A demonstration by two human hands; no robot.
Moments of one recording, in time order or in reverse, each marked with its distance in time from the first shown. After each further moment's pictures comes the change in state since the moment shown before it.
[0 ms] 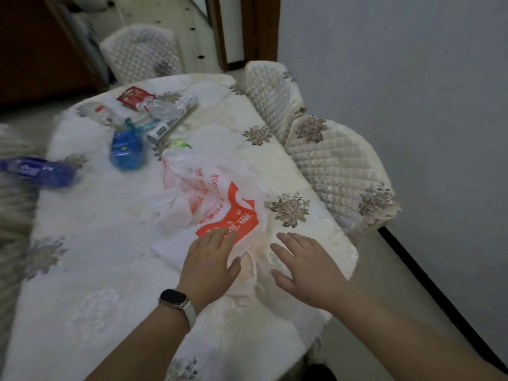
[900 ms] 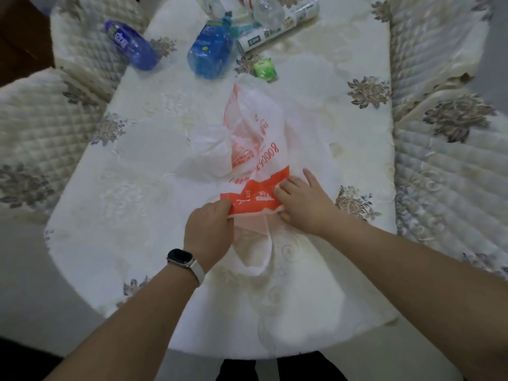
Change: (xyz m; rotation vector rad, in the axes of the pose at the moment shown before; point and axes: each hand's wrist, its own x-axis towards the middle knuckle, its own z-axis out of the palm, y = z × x) left_hand 0.014 0.016 0.055 -0.043 0.149 -0.665; right_hand 0.181 0.064 0.102 -0.034 -0.200 -0.626
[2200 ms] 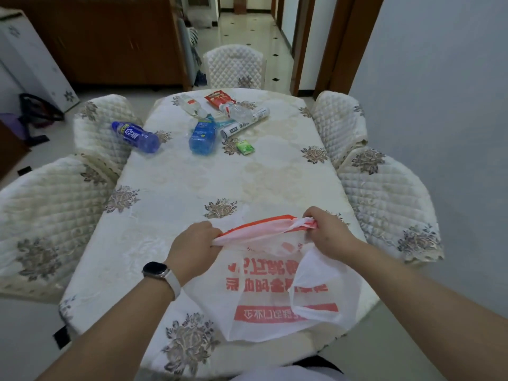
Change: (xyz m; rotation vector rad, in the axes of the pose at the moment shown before) left_hand -0.021 -0.106 -0.124 -0.102 -0.216 0.271; right_hand -0.069 -0.125 -0.138 0.577 0.102 0.751
